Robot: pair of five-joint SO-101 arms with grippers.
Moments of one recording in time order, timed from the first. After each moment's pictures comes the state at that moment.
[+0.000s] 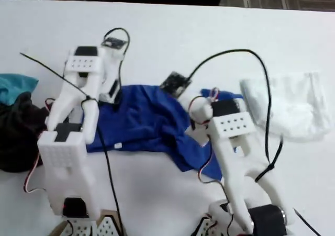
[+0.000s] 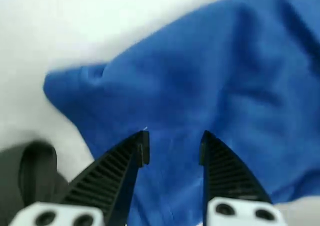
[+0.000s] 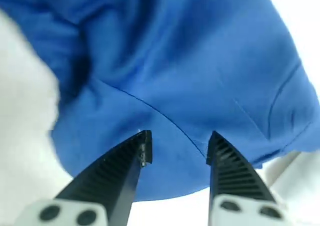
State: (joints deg) left arm -7.2 31.2 -15.5 88.0 -13.8; right arm -14.7 -19.4 37.1 68.8 39.9
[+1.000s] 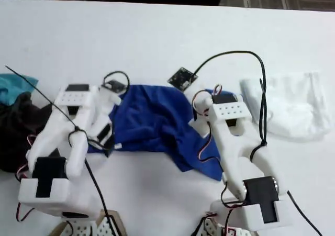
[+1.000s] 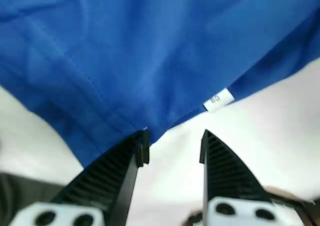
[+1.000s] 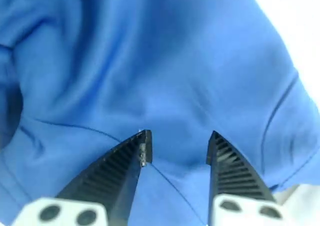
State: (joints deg) left arm -8.7 2.5 32.2 76.0 -28.1; right arm -12.0 -5.2 36.2 54.6 39.9
